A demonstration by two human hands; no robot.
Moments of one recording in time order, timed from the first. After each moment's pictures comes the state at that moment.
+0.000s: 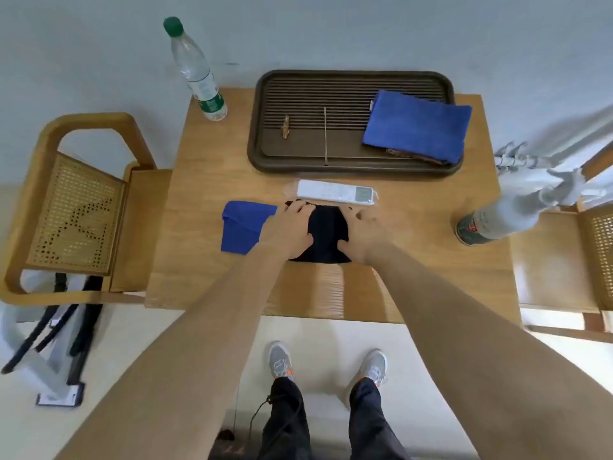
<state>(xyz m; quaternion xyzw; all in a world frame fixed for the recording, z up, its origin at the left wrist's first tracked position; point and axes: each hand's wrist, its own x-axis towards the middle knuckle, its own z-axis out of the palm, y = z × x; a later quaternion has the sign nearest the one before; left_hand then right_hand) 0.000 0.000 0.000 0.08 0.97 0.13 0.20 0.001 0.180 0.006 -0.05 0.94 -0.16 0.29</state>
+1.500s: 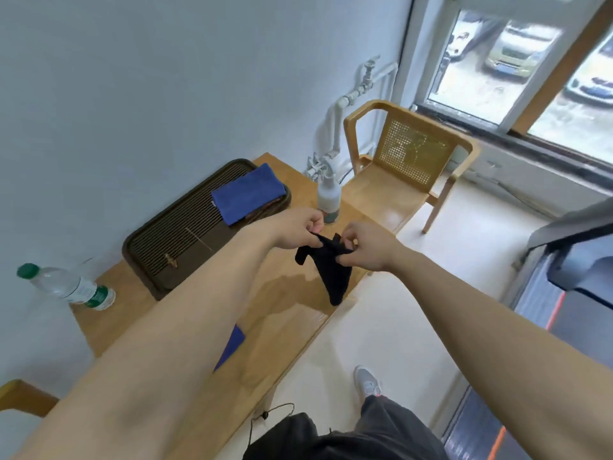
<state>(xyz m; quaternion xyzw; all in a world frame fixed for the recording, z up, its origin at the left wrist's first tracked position) 0.010 0.142 0.223 0.52 0.76 0.11 0.37 0.176 0.257 0.181 0.24 0.91 -0.33 0.08</state>
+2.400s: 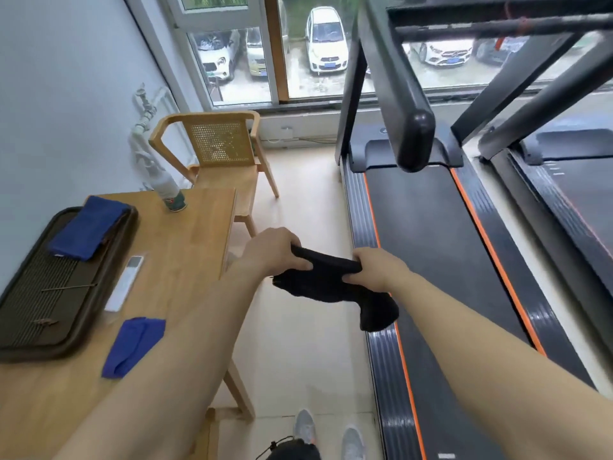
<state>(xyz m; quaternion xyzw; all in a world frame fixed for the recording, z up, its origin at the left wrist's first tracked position) 0.311 -0.029 0.213 0.74 0.63 0.00 0.24 0.543 -0.052 0.178 0.64 0.71 -0.30 0.04</state>
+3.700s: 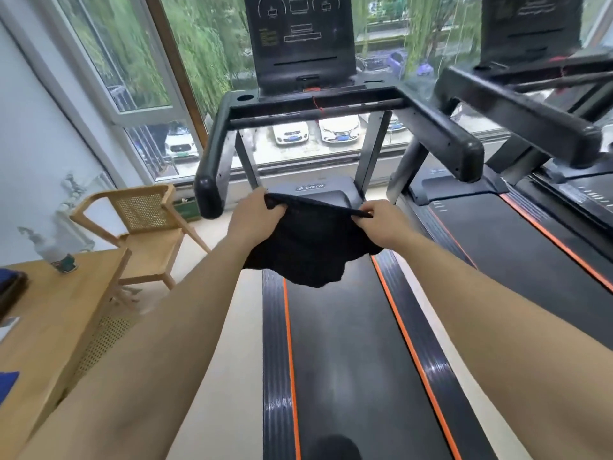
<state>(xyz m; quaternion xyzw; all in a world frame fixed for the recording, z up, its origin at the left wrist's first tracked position) 0.783 -0.100 0.344 0.71 0.62 0.29 0.15 1.033 -0.148 0.330 0.69 0.62 -0.23 -0.29</state>
